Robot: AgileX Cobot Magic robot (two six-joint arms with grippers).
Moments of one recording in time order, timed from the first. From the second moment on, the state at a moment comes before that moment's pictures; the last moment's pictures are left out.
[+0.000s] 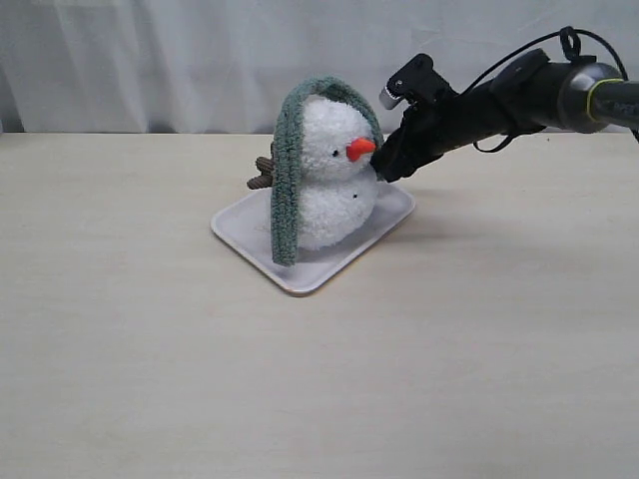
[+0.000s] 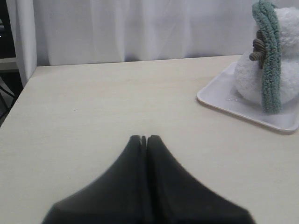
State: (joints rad) left arm -0.19 0.00 0.00 0.15 0.34 -0.13; right arm 0.12 2.33 -1.82 0.83 0.61 -1.37
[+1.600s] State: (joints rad) left arm -0.19 0.00 0.00 0.15 0.34 -0.13; right arm 0.13 2.24 -1.83 0.56 1.13 -1.02
